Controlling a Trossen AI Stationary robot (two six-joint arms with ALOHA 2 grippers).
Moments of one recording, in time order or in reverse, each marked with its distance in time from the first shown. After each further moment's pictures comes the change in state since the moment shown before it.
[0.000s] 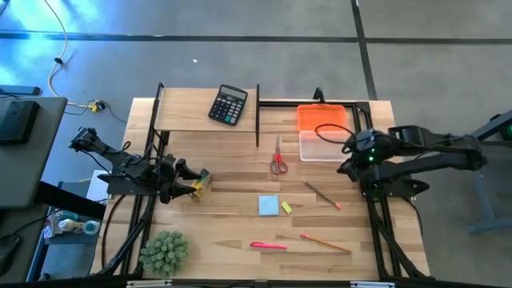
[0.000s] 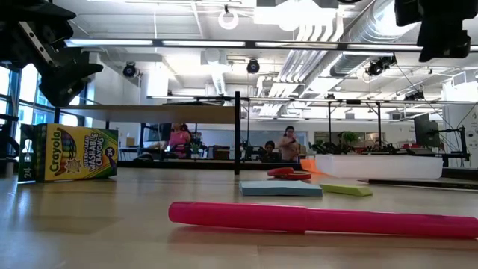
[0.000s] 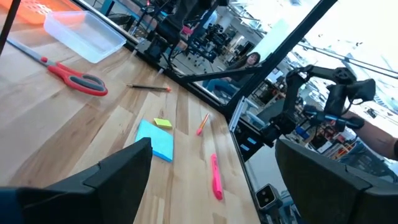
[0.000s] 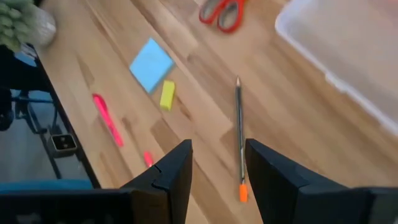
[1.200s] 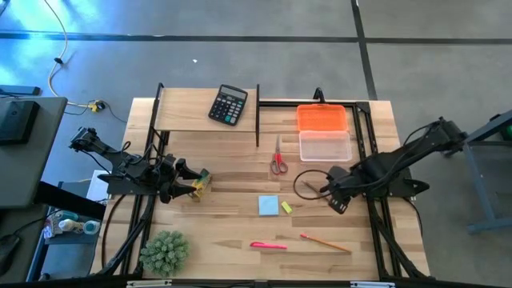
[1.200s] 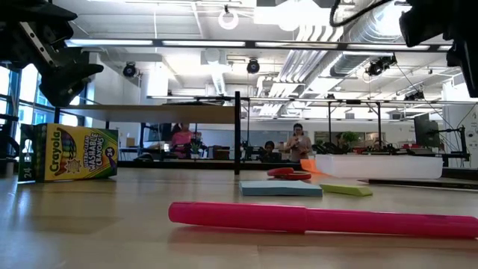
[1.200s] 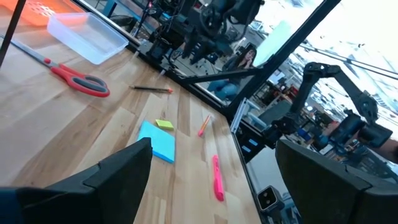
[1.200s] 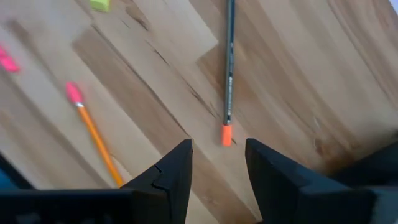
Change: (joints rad) left arm 0.000 0.000 0.000 0.000 -0.011 -0.001; right arm 0.430 0.424 -0.002 -0.028 0.101 0.254
